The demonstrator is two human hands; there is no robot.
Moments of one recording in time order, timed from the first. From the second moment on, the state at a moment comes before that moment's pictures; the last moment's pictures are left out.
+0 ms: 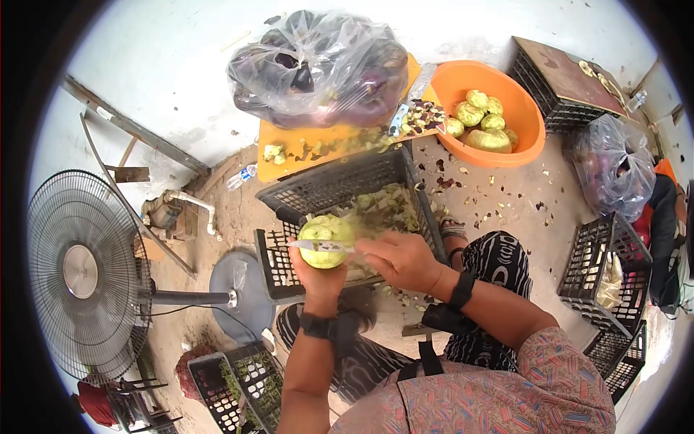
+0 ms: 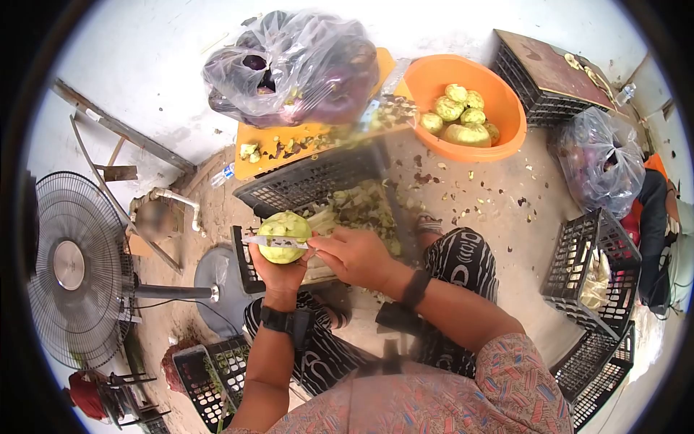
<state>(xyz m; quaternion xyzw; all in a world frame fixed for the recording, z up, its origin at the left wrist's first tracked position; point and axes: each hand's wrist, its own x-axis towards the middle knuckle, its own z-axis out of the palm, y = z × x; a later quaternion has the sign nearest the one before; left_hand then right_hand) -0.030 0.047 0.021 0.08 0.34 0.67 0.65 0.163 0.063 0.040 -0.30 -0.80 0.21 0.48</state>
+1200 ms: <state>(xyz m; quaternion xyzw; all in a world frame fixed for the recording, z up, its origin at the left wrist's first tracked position) -0.031 0.035 0.041 0.06 0.34 0.59 0.73 0.192 0.082 0.031 -0.33 -0.81 0.15 0.45</state>
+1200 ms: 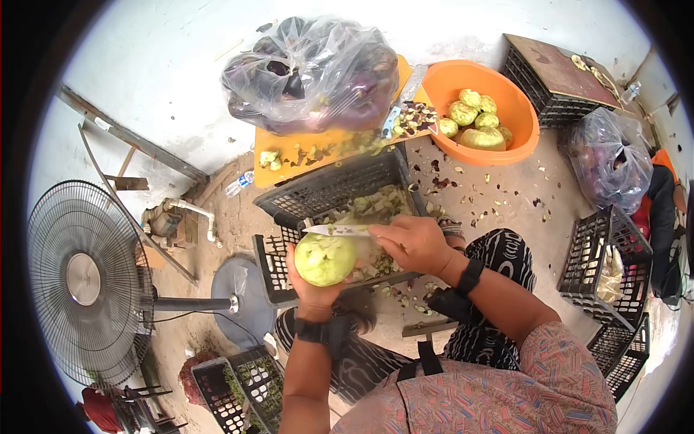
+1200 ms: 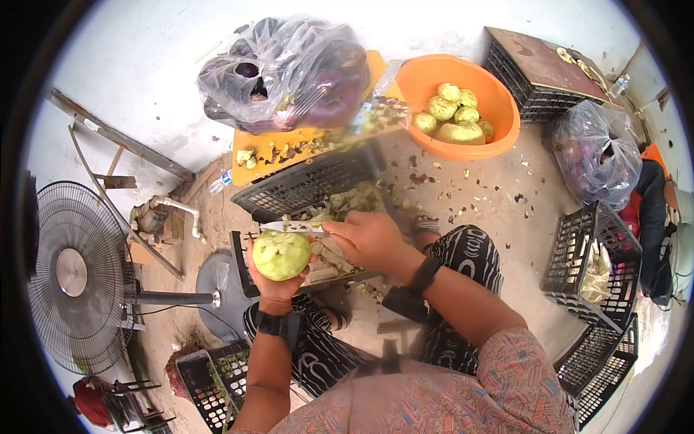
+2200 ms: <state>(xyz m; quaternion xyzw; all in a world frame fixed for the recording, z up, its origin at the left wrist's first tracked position) -0.033 0.039 0.032 0.07 0.33 0.56 0.76 0.189 0.078 0.035 -0.27 -0.84 0.13 0.45</state>
